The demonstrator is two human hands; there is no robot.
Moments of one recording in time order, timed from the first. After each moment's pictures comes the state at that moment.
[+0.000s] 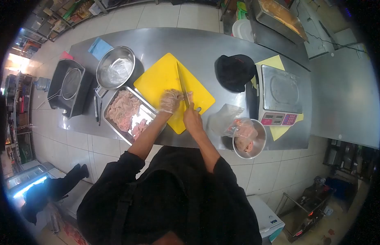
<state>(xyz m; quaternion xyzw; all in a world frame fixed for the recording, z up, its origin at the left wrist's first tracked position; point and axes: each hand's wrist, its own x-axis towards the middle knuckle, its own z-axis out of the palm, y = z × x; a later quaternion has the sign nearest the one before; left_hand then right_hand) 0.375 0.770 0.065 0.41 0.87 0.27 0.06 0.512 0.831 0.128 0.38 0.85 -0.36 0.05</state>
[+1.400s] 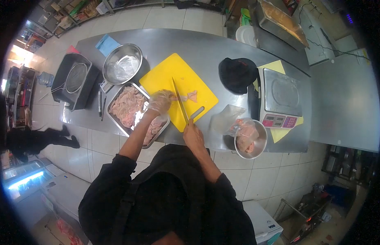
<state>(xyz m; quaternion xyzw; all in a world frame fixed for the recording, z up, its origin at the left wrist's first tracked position) 0.345 0.706 0.085 0.49 0.85 0.21 -0.02 0.570 0.777 0.158 0.35 0.86 -0.36 0.05</state>
